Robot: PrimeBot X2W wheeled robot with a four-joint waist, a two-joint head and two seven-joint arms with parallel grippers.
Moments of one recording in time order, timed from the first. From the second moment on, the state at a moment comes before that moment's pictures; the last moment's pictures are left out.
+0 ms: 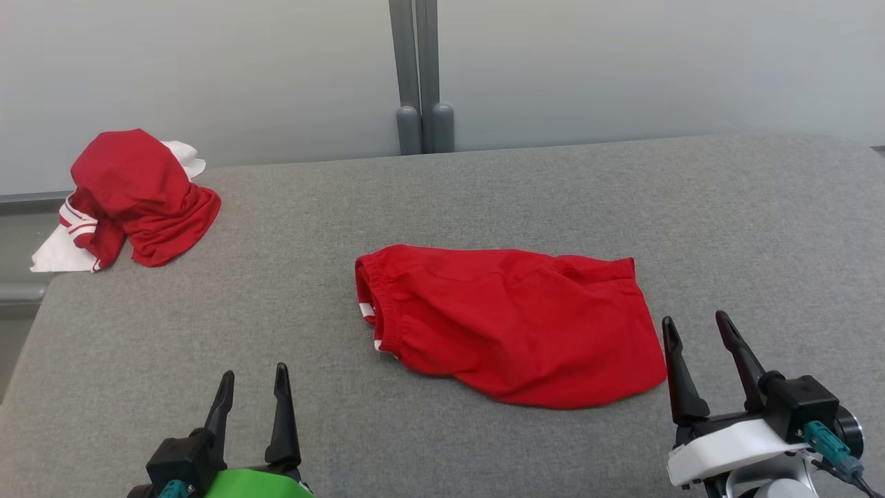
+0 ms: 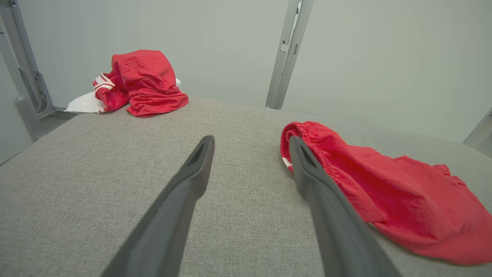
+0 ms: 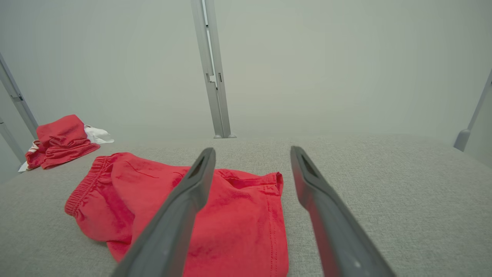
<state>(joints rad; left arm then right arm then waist) 0.06 0.06 -0.14 0.20 -0.33 0.02 -0.26 0.04 -0.05 0.01 0.09 0.12 0.13 -0.26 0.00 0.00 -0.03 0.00</state>
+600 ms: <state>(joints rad) 0.06 0.05 -0.14 0.24 -0.31 -0.01 -0.26 0.04 -0.05 0.02 0.12 0.13 0.13 -0.26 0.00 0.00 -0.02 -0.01</state>
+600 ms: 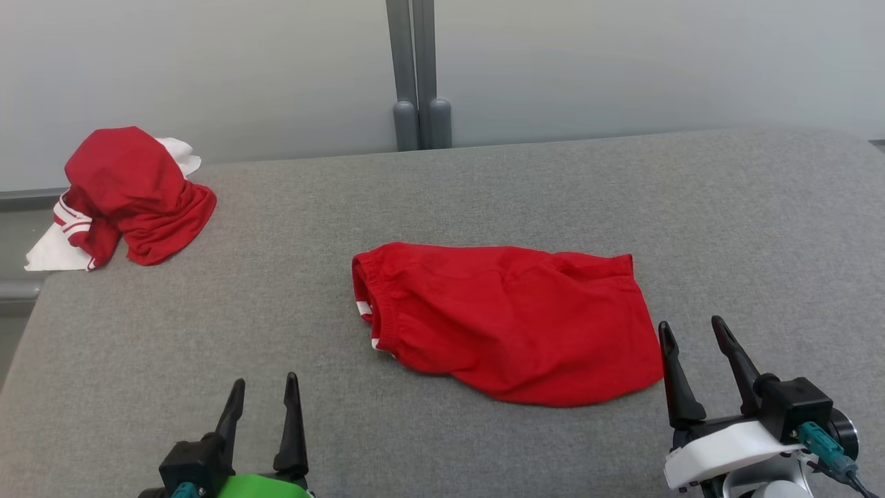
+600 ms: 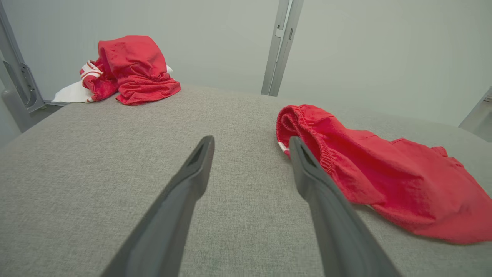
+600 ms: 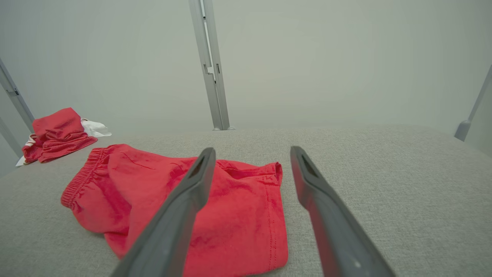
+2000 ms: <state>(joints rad) -0.15 0.06 -0.32 0.31 -0.31 -0.11 -0.25 -0.04 -0.05 0.00 0.11 0.14 0.13 -0.26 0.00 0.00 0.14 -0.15</state>
